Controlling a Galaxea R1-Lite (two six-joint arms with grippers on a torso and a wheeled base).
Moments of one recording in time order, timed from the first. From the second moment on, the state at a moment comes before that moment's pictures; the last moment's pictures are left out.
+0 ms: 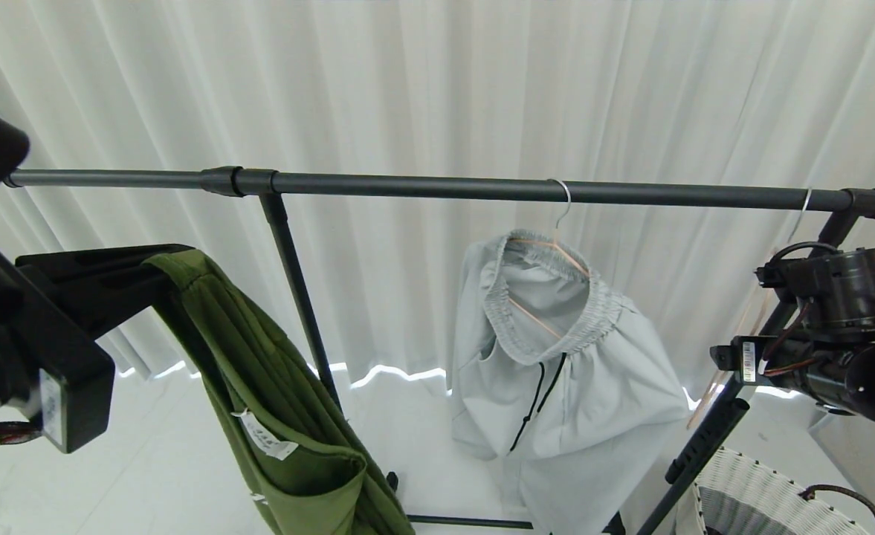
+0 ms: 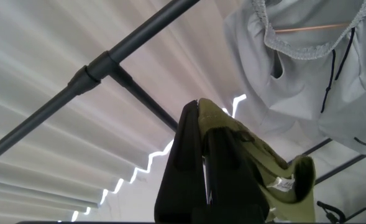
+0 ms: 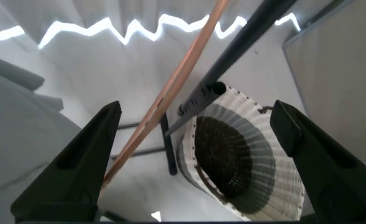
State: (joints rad) left arm -0.91 1.07 -0.96 0.12 0.55 0.47; right arm 0.33 1.58 -0.77 -0.17 -0.51 0.24
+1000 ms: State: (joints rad) left arm -0.90 1.07 -0.97 0.12 0.55 0.48; right arm 0.30 1.60 -0.78 -0.17 -0.47 0.36
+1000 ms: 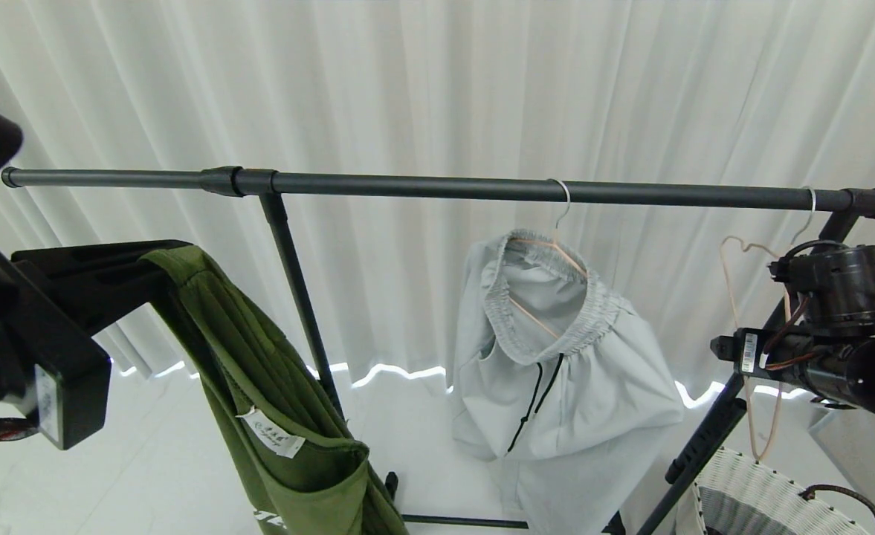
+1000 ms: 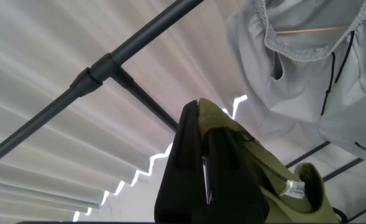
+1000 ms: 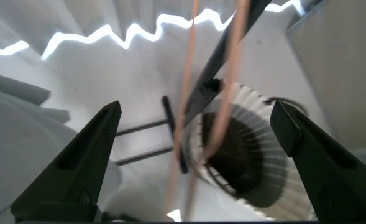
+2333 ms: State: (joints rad) left arm -0.90 1.07 -0.99 0.12 0.55 0.51; right arm 0.20 1.62 -0.80 -0.18 -0.46 0.42
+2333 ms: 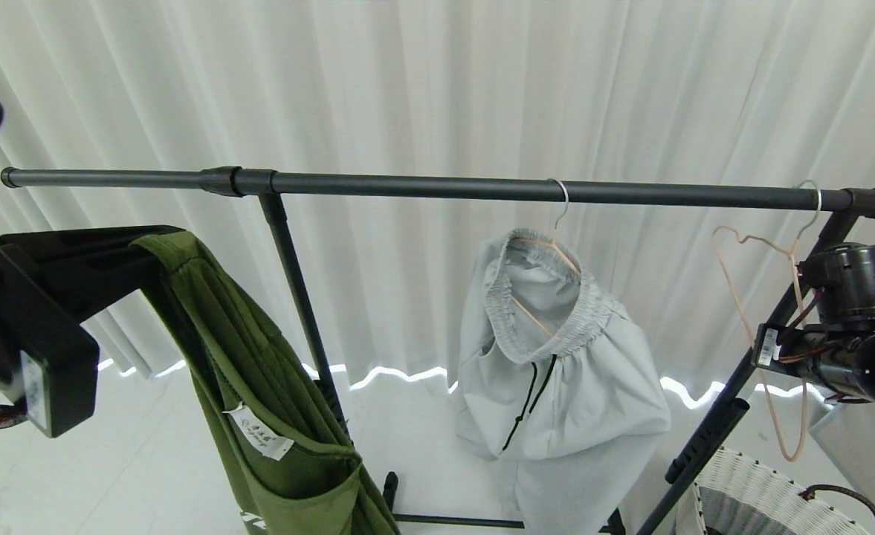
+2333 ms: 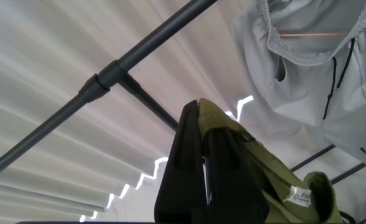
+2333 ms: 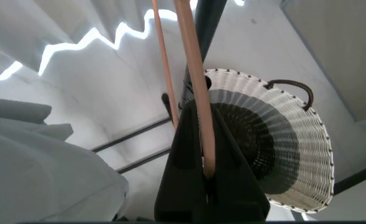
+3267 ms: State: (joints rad) left arm -0.90 1.06 -0.99 0.12 0.56 0.53; right arm 0.28 1.17 -0.53 -0.12 -0.21 0.14
